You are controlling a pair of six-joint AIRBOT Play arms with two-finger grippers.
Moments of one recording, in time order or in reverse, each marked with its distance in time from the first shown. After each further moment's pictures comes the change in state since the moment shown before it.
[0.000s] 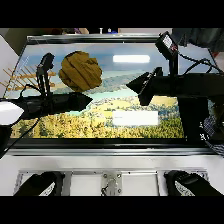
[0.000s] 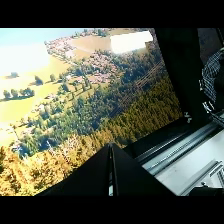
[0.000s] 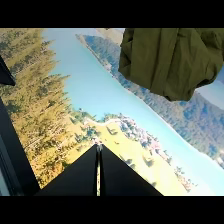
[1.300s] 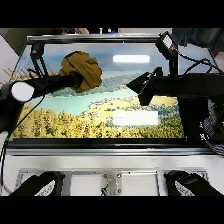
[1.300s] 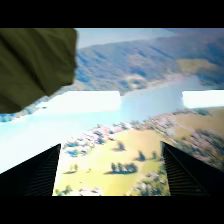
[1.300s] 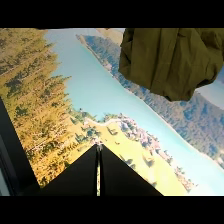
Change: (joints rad) left arm 0.183 -0.296 0.114 0.211 0.256 0.003; right arm 0.000 0.000 0.000 0.000 0.000 0.000
